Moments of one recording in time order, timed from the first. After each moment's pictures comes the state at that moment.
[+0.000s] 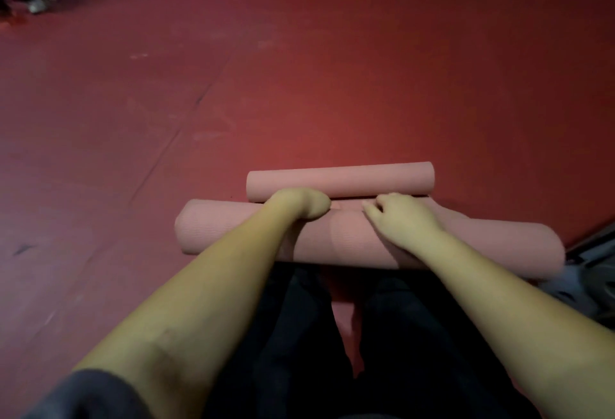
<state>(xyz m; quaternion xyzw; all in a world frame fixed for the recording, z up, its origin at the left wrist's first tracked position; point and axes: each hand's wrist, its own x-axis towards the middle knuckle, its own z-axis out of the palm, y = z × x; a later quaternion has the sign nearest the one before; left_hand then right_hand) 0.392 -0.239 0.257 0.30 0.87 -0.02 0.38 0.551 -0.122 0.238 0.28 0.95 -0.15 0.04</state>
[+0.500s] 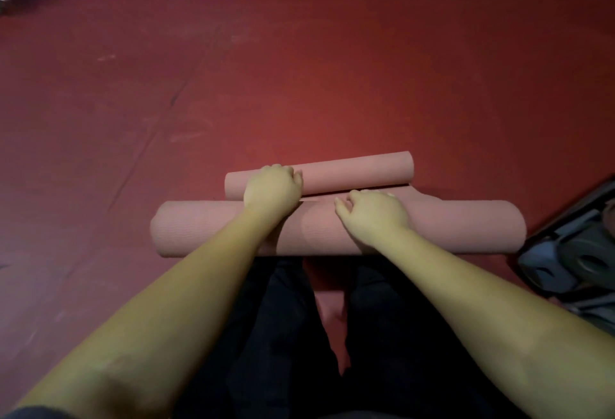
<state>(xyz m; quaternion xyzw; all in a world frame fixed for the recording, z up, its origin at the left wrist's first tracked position) 0.389 -0.241 0.242 0.38 0.92 0.03 0.05 0.546 -0.133 0.227 0.30 0.95 -0.09 0.04</state>
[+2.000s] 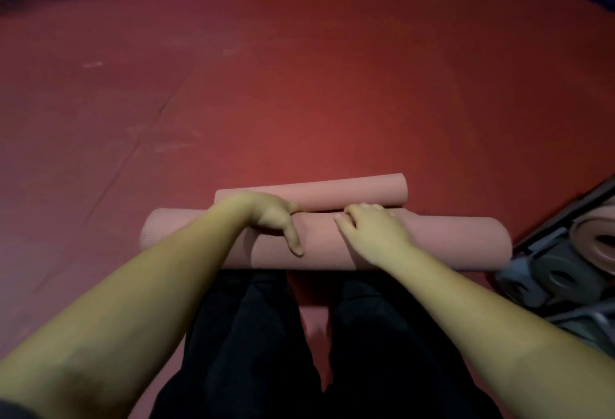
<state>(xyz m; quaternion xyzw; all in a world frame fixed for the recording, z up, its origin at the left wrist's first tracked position) 0.381 -0.231 0.270 0.44 0.75 0.00 0.50 0.574 -0.115 0.230 0.29 0.95 -0.13 0.02</state>
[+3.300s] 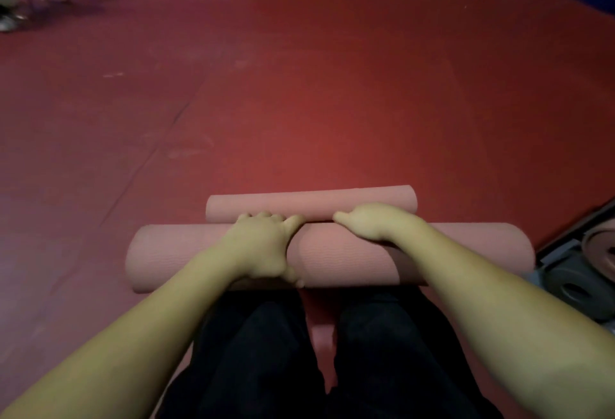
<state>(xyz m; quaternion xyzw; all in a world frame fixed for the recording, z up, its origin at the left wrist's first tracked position) 0.430 -0.301 0.289 0.54 0.82 -0.09 0.15 0.539 -0.103 0.274 0.28 0.91 -0.20 0.24</state>
